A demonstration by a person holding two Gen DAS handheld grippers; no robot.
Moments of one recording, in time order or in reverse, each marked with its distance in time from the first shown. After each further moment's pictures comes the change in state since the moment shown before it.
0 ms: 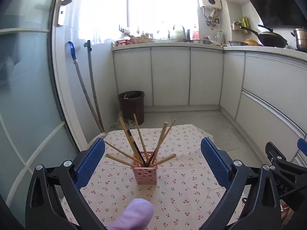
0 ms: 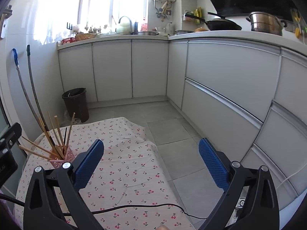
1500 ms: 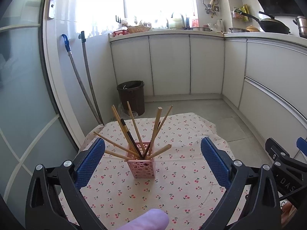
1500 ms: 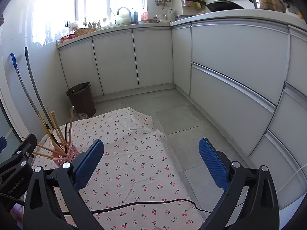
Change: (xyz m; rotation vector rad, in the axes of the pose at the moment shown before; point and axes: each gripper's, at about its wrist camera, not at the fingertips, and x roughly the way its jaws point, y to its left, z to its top) left arm 0.028 -0.018 -0.017 0.021 0.073 0.023; right arm 0.031 -0.007 -0.013 0.047 0.075 0.065
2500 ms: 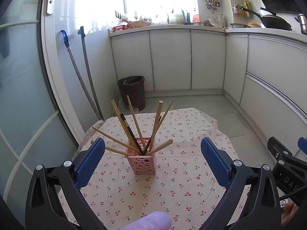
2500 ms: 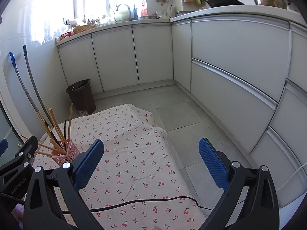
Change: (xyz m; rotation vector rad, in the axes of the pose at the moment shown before) left arm 0.009 -0.001 -0.004 0.001 0.037 0.005; right arm 0.007 -0.004 0.000 0.006 0.029 0.005
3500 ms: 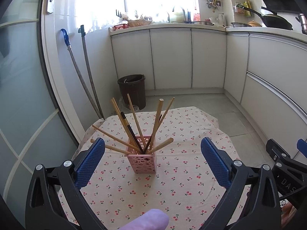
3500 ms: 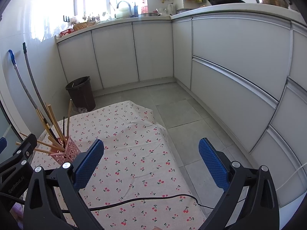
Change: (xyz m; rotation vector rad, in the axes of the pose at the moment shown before) left arm 0.002 0.000 -0.002 -0.003 0.009 0.006; right arm 0.008 -0.001 -0.003 -0.008 0.020 0.000
